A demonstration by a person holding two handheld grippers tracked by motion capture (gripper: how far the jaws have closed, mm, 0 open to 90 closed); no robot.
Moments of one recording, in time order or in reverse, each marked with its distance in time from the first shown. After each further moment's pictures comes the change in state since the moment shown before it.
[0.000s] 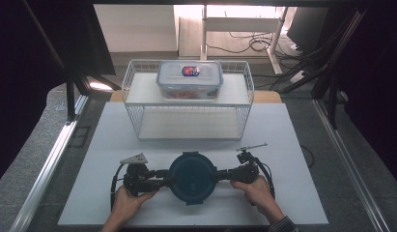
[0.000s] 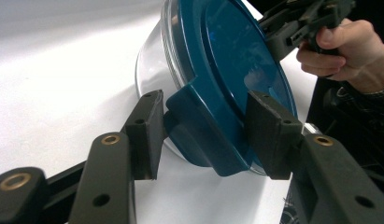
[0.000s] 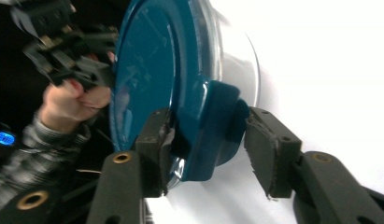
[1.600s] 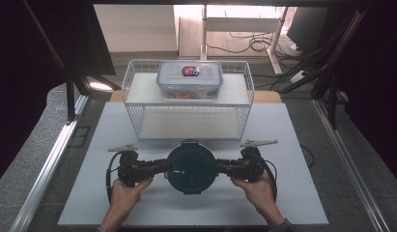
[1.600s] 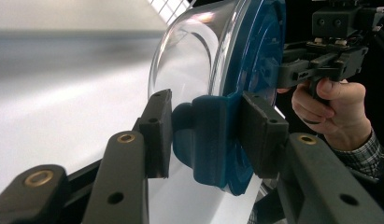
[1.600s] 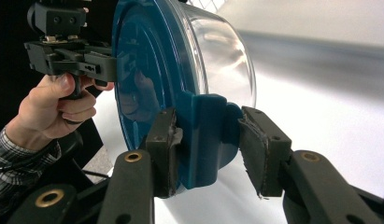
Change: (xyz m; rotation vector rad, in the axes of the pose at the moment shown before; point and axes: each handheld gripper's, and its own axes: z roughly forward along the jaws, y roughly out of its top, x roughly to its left) left arm -0.004 0.031 -0.022 -0.132 -0.053 -0.130; right arm 0.064 0.009 -0.025 -0.190 -0.165 -0.212
